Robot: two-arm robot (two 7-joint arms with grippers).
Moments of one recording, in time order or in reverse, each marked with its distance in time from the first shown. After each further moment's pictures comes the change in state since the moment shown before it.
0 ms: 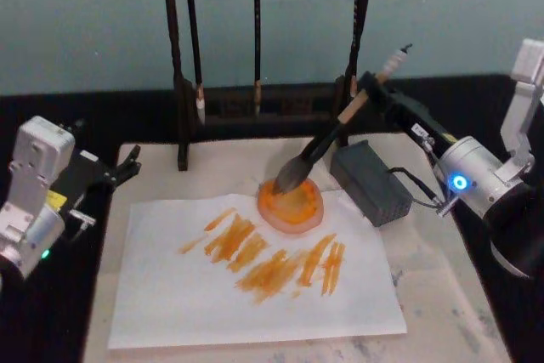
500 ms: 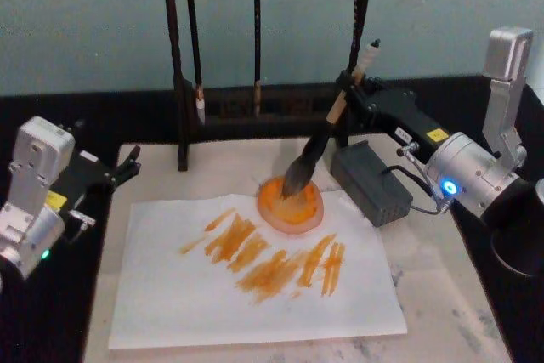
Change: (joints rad) left arm 0.000 0.000 0.000 0.000 0.000 0.000 0.000; right arm -0.004 0.057 -0.066 -0.107 -0.265 -0.087 -0.010
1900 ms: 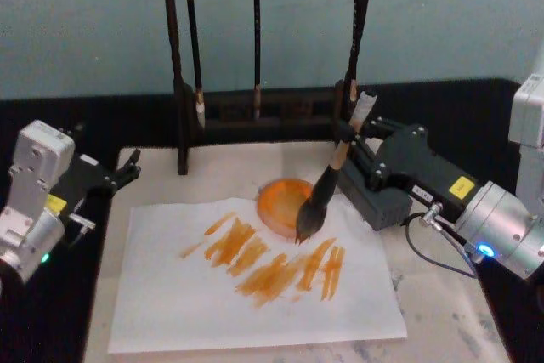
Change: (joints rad) left arm 0.000 0.000 0.000 0.000 0.000 0.000 0.000; right arm -0.230 0.132 0.069 -0.299 -0.175 -0.051 0.076
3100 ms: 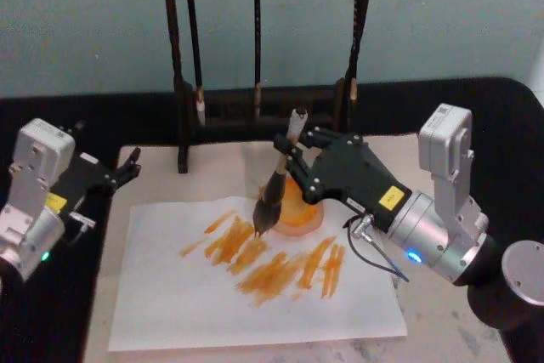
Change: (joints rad) left arm 0.000 0.000 0.000 0.000 0.000 0.000 0.000; right arm 0.063 -0.185 -0.066 0.142 -0.240 -0.114 0.029
